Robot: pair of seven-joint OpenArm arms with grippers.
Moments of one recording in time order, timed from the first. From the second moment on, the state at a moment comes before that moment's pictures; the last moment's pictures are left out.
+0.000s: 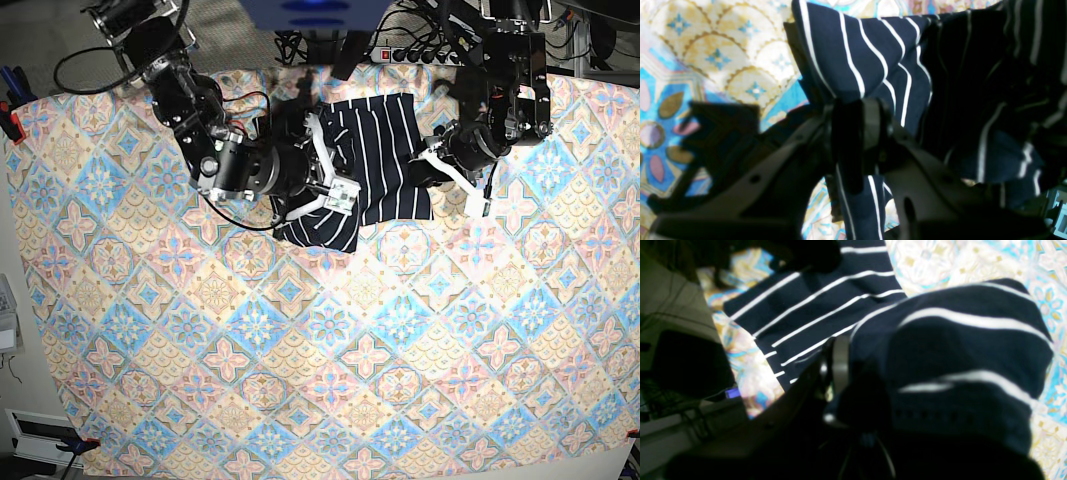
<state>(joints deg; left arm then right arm) 16.8 -10.6 -8.1 96.1 -40.6 -12.0 52.2 0.2 11.2 -30.3 103.8 15.9 41.2 -57.0</state>
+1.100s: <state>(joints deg) 17.2 -10.6 -8.1 96.1 -40.6 -11.8 52.2 6.7 9.0 -41.7 94.7 -0.2 41.2 -52.5</state>
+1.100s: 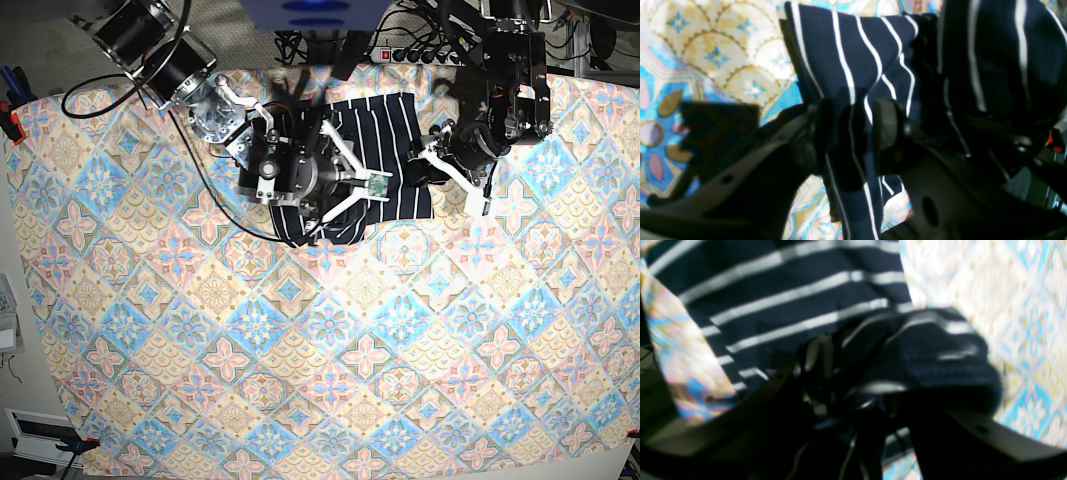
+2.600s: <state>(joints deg) 22.5 -10.0 -10.6 107.0 -41.0 -12.0 52.4 2.2 11.0 -25.0 96.2 -0.9 41.6 -48.2</state>
